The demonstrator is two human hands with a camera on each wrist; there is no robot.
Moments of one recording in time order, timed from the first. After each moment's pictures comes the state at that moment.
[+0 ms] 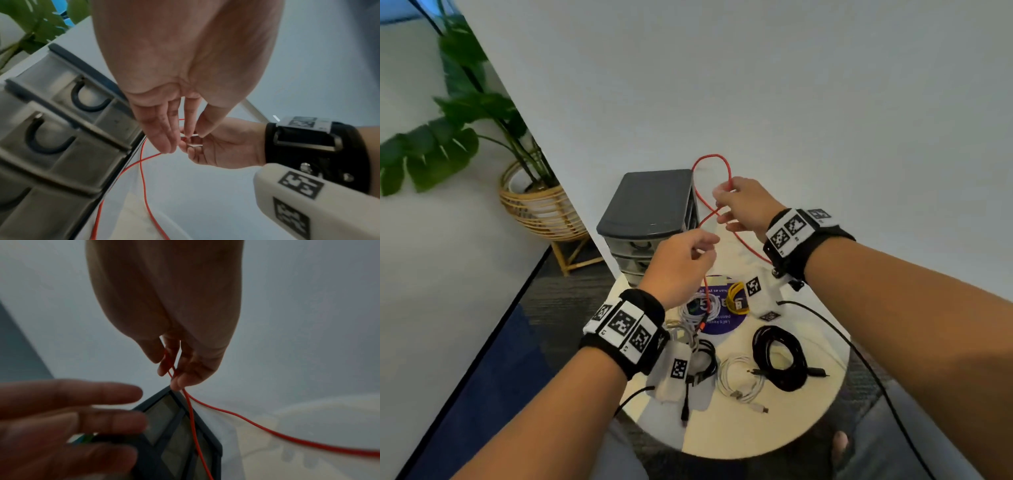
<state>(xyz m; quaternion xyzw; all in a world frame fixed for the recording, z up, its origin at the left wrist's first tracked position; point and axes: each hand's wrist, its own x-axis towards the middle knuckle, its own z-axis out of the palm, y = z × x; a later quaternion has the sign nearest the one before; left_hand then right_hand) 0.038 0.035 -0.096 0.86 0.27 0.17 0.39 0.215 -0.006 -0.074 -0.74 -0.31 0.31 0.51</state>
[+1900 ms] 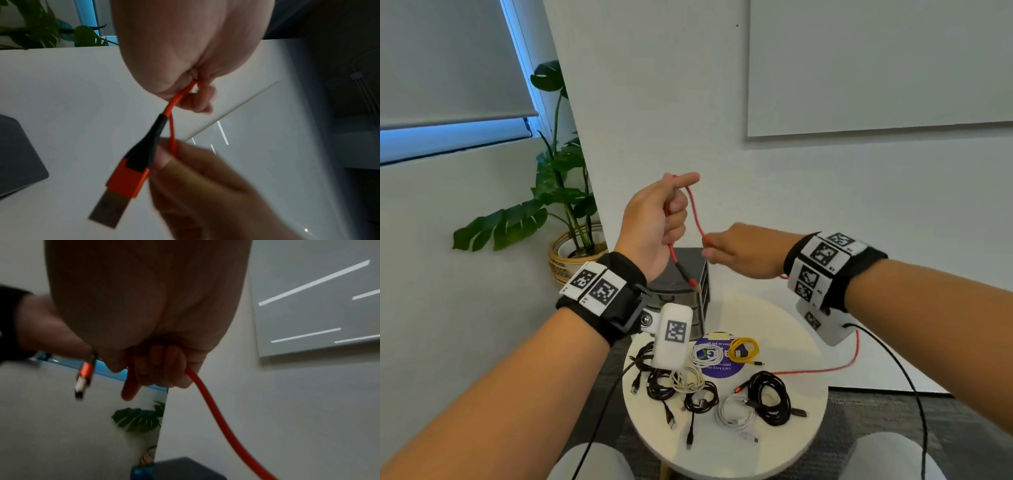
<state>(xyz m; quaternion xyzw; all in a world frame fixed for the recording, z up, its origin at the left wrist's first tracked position) -0.026 -0.013 0.107 0.59 0.12 0.40 0.69 0.132 -0.104 0.087 -0.69 -0.72 0.03 0.07</state>
